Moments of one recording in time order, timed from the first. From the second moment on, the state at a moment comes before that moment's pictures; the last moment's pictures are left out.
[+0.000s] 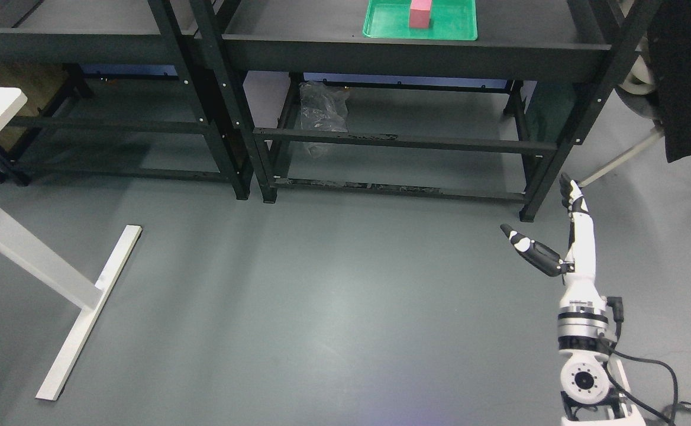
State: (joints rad) left arm 0.00 0.00 -0.08 0.00 0.13 0.01 0.18; right arm 0.08 0.00 0.00 -1.58 0.39 -0.21 -0.23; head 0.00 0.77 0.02
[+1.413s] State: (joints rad) left arm 0.00 0.00 -0.08 0.00 0.13 0.01 0.18; right arm 0.06 -0.07 0.04 -1.62 1.09 -0.22 -0.44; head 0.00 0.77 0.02
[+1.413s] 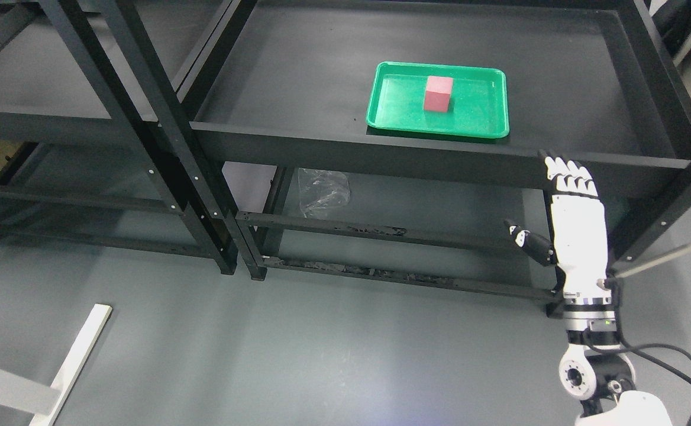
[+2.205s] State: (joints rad) left arm 0.00 0.00 -0.08 0.00 0.13 0.01 0.18; right arm 0.02 -0.03 0.09 -1.63 1.24 -0.23 -0.41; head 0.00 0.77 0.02
